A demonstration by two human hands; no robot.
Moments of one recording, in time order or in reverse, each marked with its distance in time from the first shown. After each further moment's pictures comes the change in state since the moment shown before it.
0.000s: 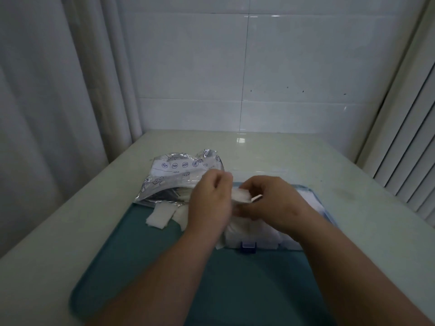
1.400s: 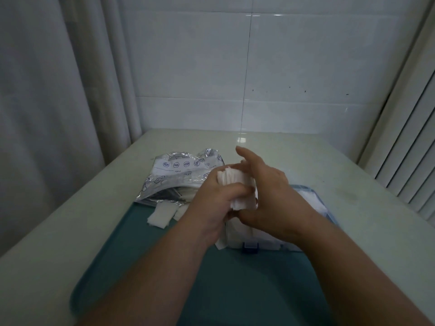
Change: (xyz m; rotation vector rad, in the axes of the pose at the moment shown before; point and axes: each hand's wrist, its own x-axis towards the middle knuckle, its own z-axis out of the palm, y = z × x) left_hand 0.007 0.004 -0.006 -0.600 -0.459 -0.250; right_hand -0.005 -0.007 -0.003 -0.265 0.046 -0.413
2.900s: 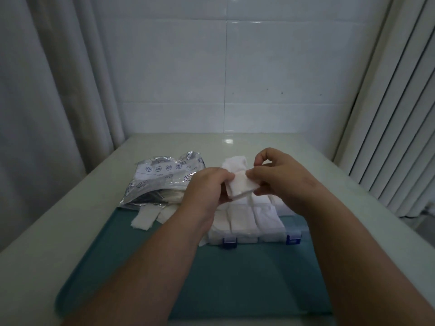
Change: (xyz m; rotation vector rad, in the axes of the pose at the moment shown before) left_hand 0.006 0.010 0.032 0.116 0.202 -0.029; right_hand -0.004 0.021 -0.052 0.624 0.113 0.497
